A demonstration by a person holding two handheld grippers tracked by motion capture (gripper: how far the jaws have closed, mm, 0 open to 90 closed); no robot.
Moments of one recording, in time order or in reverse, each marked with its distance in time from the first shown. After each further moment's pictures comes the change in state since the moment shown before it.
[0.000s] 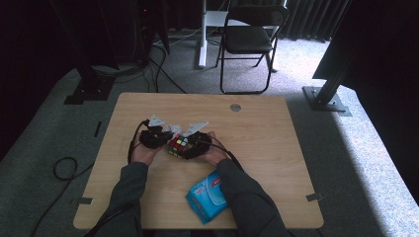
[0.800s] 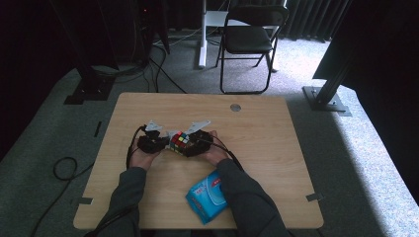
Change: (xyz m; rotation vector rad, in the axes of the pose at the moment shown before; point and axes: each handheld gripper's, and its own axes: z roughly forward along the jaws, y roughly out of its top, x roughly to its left) left arm 0.004 -0.023 0.006 0.041 -0.016 -0.054; right arm -0.004 0.000 -0.004 -0.024 -0.055 0.037
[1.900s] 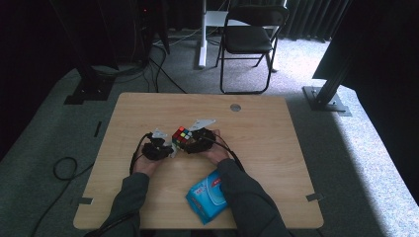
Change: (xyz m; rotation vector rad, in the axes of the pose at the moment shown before) left arm -0.009 -0.020 0.020 0.063 -0.040 -0.005; right arm -0.006 0.000 -0.008 -0.067 -0.035 0.049
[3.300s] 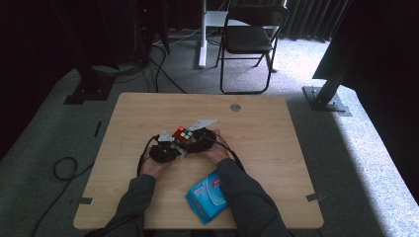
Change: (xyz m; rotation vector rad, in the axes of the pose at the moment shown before) left arm -0.017 0.000 0.012 -0.045 -0.056 0.038; right arm -0.002 0.000 -0.001 -0.013 0.017 0.013
